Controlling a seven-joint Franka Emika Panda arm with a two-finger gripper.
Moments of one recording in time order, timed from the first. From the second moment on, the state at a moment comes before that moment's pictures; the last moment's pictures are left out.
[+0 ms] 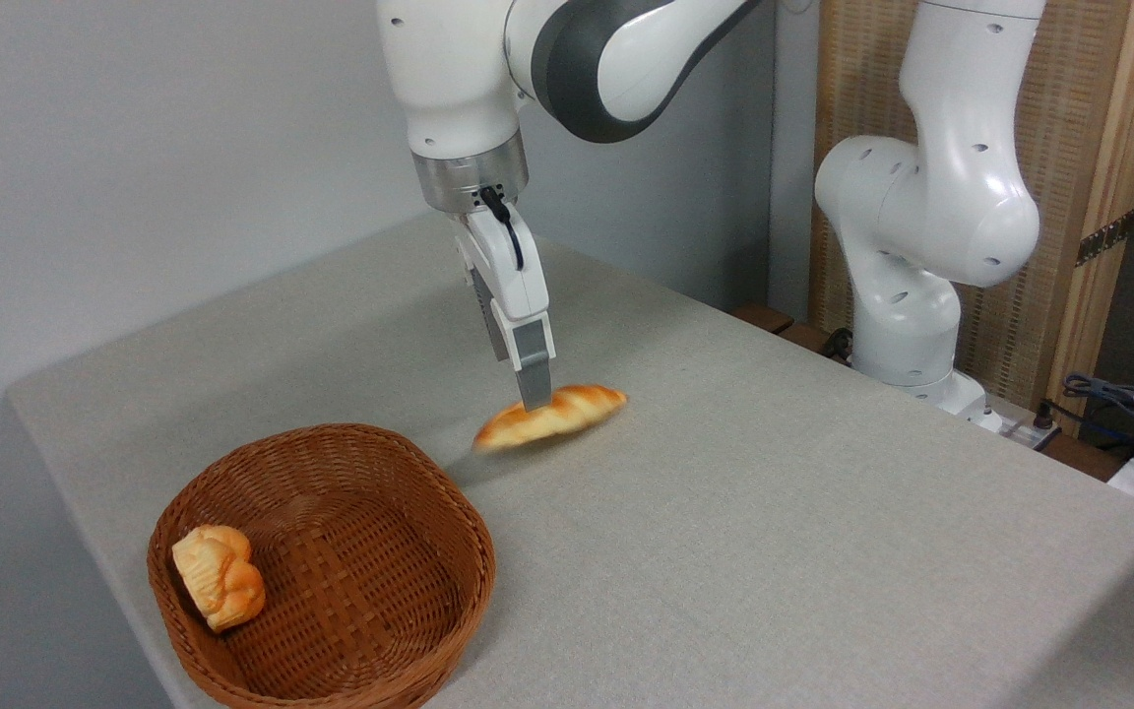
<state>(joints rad) -0.20 -0.26 -0.05 -2.22 -0.11 1.90 0.90</state>
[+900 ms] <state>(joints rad) -0.08 -0.07 -0.04 -1.56 -0.08 1.58 0.69</state>
